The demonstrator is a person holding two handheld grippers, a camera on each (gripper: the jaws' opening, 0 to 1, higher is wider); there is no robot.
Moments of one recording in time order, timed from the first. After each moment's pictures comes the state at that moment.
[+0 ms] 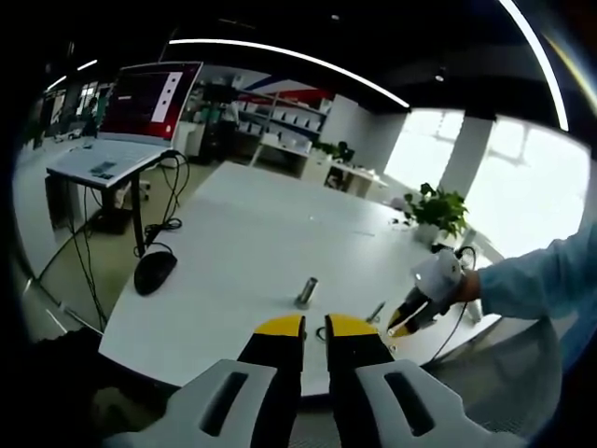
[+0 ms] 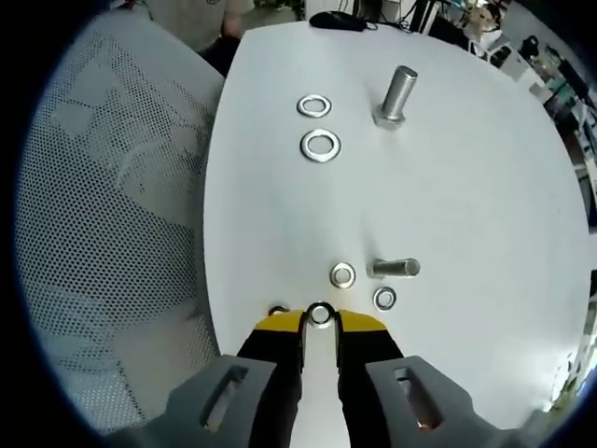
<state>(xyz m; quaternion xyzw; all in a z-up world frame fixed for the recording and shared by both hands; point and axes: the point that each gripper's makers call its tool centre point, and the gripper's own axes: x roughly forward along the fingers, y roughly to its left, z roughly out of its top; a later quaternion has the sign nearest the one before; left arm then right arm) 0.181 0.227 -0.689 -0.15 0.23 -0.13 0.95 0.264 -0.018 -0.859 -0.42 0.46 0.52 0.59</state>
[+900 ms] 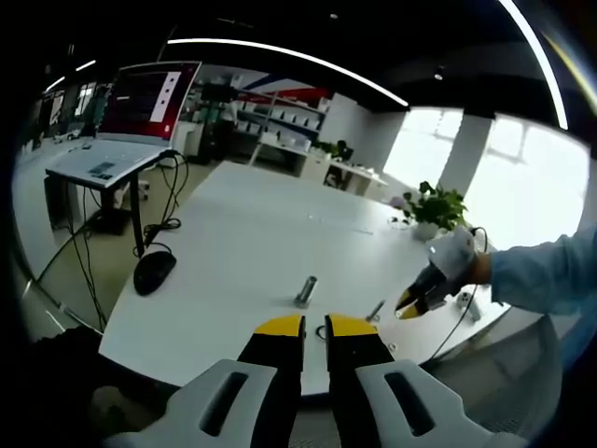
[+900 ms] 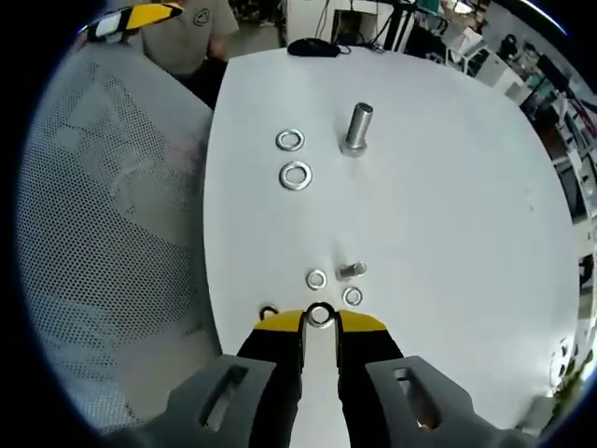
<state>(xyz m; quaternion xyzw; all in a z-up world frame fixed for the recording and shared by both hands) 0.182 0.227 -0.690 -0.15 0.23 -0.13 0.95 0.283 -0.017 -0.819 -0.39 0.43 0.50 0.64</state>
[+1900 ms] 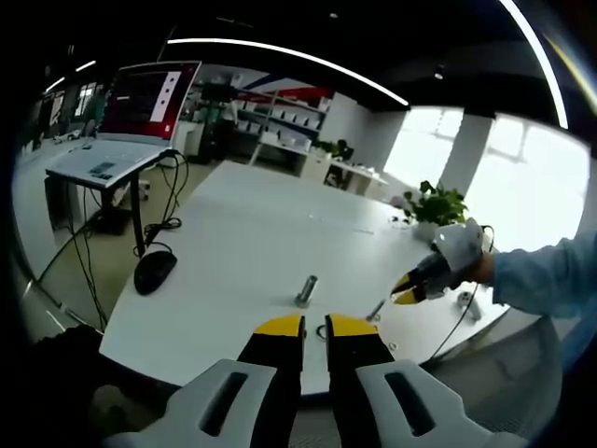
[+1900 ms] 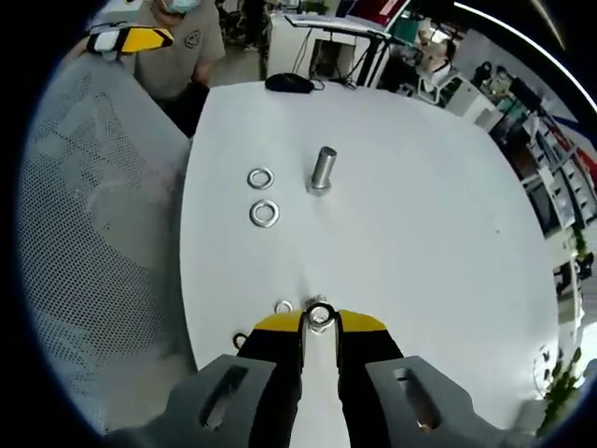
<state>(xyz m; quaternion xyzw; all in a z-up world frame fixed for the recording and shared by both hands) 0.181 0.227 -0.690 -0.15 0.23 -0.13 0.95 0.305 0.001 -0.799 -0.40 0.35 0.49 0.69</state>
